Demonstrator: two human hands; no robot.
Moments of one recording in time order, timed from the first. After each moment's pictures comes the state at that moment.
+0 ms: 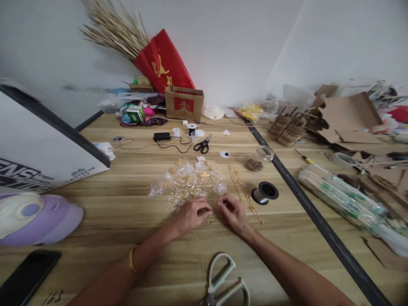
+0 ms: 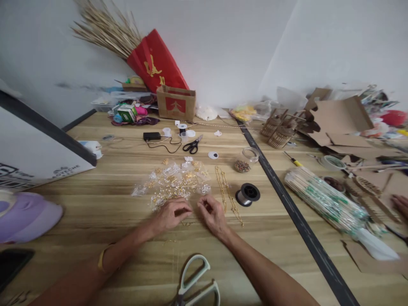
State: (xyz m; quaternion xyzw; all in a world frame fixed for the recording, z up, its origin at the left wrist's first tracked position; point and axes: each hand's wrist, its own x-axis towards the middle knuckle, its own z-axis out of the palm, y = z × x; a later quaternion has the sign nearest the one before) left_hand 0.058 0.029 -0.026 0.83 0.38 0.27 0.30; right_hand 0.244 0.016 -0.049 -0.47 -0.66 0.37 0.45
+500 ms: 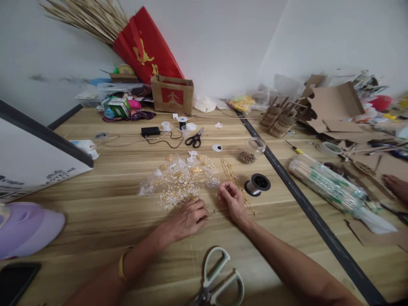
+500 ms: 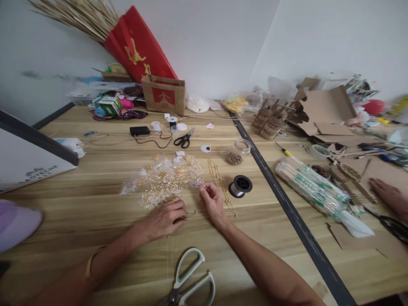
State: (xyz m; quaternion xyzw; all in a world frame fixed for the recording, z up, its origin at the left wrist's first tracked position) left_hand 0.060 0.020 -0.026 0.94 0.27 0.13 0.17; right_hand 0.250 0.028 -0.046 -0.49 -0.46 0.49 0.56
